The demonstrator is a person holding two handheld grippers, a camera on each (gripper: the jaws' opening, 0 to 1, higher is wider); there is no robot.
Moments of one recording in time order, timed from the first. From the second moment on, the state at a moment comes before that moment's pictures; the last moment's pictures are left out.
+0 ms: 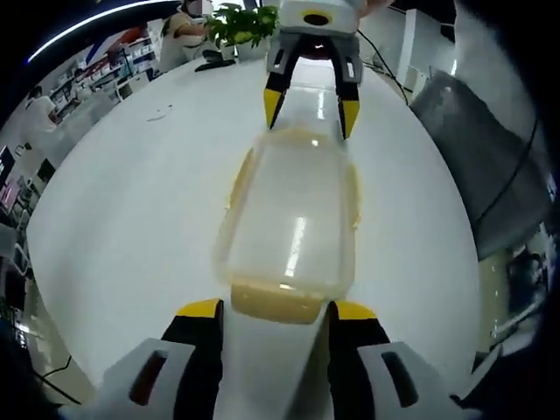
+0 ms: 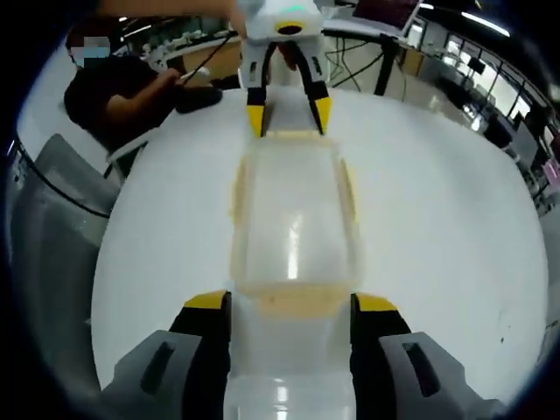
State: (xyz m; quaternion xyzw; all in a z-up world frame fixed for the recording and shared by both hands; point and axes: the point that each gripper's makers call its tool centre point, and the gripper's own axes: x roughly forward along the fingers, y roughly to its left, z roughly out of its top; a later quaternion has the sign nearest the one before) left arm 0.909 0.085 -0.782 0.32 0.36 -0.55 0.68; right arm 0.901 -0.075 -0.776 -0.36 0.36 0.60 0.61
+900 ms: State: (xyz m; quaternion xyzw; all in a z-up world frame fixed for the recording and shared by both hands) left arm 0.906 0.070 -0.777 0.33 0.35 -0.58 0.66; right arm 0.914 -0.078 -0.794 -0.38 0.37 0.60 0.59
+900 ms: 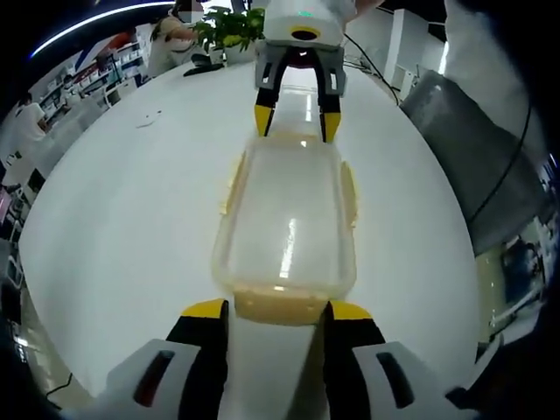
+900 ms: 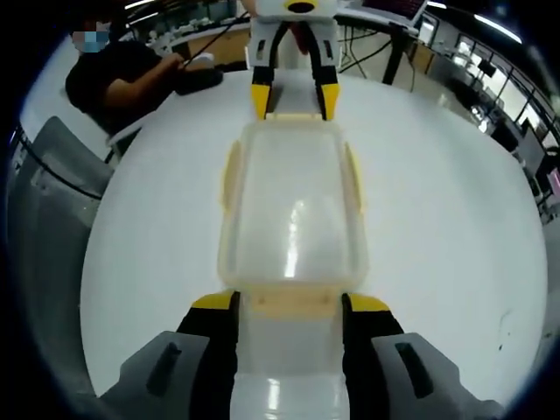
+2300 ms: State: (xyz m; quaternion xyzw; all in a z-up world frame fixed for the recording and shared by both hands) left arm 0.919 0.089 -0.774 0.35 0.37 -0.58 0.64; right arm 0.904 -0.077 -0.775 -0.39 0.36 0.61 0.59
